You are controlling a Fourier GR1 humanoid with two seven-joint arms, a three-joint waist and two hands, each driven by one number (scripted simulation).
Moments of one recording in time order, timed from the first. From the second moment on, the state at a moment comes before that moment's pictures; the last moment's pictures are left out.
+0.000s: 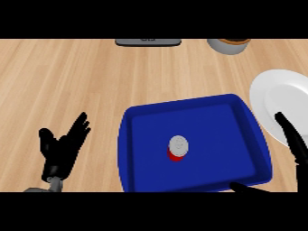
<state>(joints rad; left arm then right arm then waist) 0.00 0.25 -0.22 -1.40 0.28 0.17 0.15 0.22 -0.34 0.29 -2.20 0.65 -0.23 0.58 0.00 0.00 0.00</state>
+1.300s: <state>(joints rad) 0.02 0.20 -0.17 -1.43 0.22 0.13 0.19 -0.15 -0.01 0.57 -1.82 0.92 0.03 1.04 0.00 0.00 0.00</state>
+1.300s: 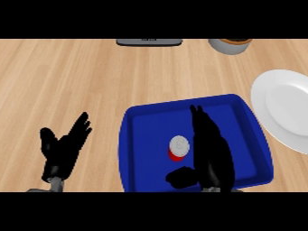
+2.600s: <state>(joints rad) 0.02 0.15 -0.11 -1.42 0.16 0.08 0.20 -0.24 0.00 0.60 -1.50 0.91 -0.01 1.02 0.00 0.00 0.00</state>
